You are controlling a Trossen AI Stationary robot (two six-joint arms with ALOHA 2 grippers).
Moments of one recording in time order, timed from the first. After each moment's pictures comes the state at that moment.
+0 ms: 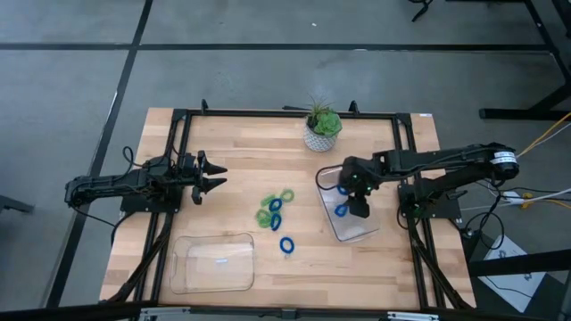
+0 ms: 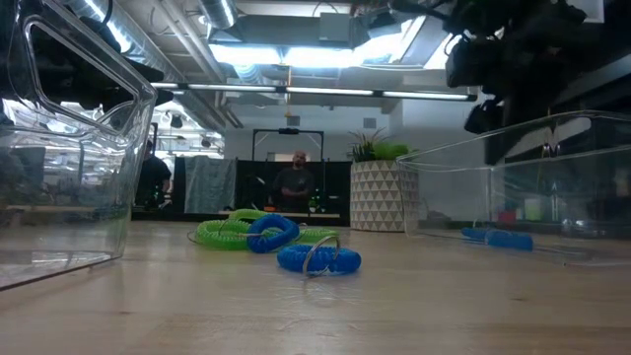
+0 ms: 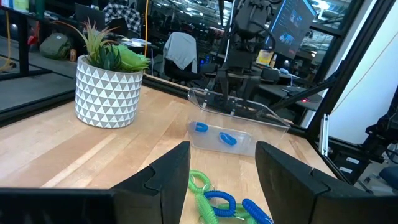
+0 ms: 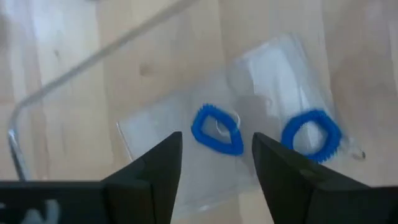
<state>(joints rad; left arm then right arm) 0.14 0.02 0.01 0.03 0.02 -0.31 -0.05 1.20 0.81 -0.73 -0.18 0.15</state>
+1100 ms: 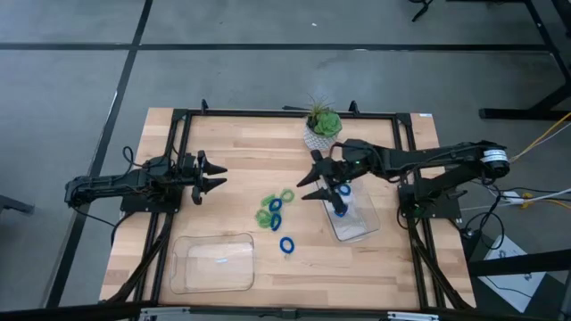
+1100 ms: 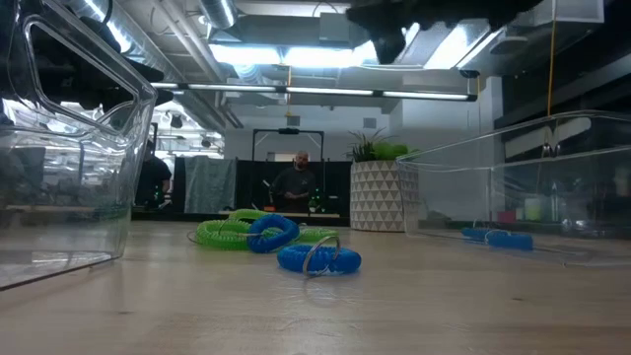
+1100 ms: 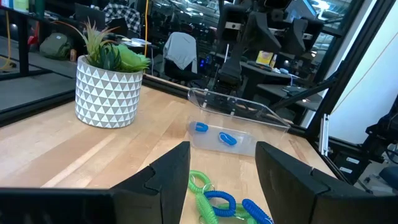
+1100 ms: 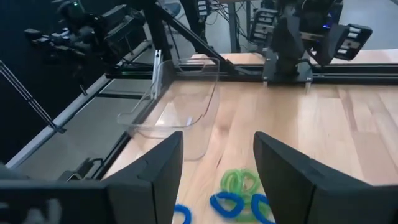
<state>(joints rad) 0.14 0.02 0.01 0.03 0.02 -0.31 -0.05 1.31 0.90 0.14 -0.39 0.04</state>
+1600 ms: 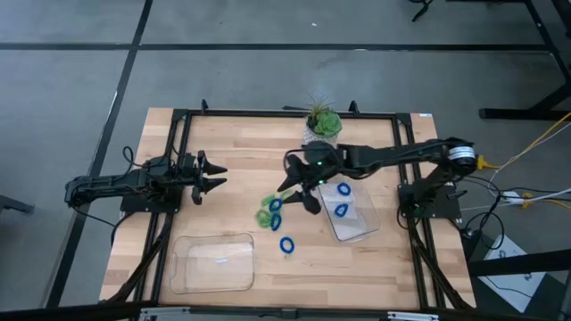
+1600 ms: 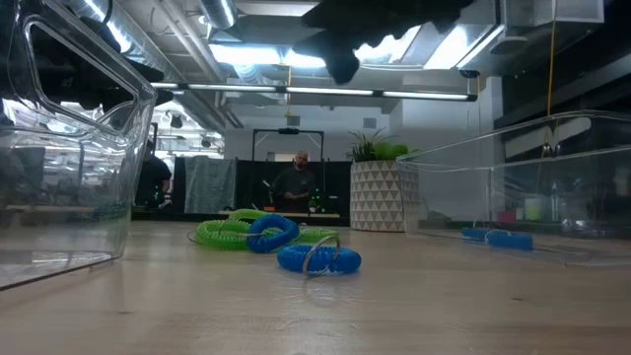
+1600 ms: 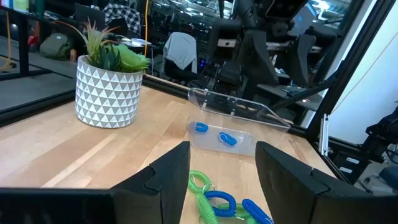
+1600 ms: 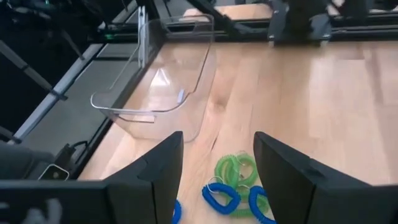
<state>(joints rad) 0.14 0.02 0.01 0.03 0.02 -0.31 -0.05 1.61 1.21 -0.08 -0.41 0.00</state>
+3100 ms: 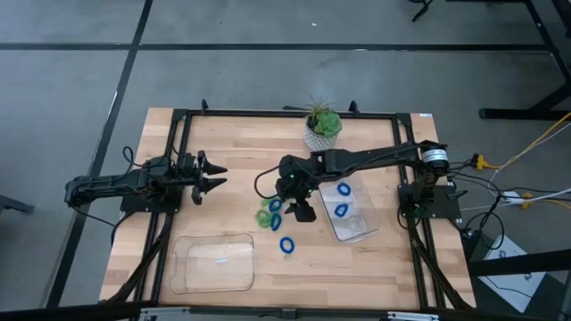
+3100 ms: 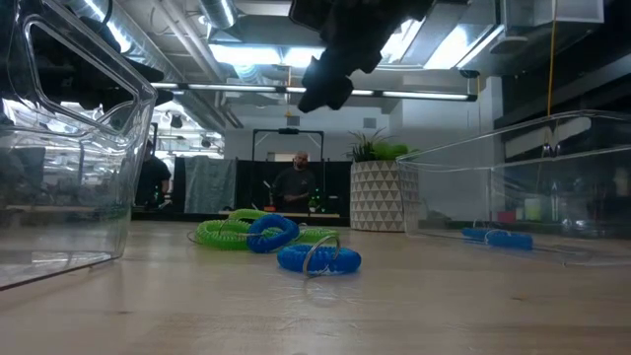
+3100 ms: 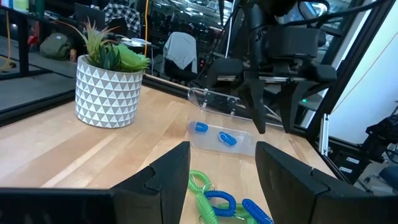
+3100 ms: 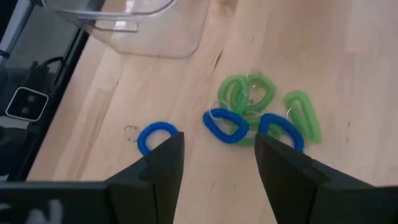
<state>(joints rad) 0.14 0.02 0.01 0.03 0.02 -0.31 0.01 1.84 1.53 -0.62 -0.33 -0.13</state>
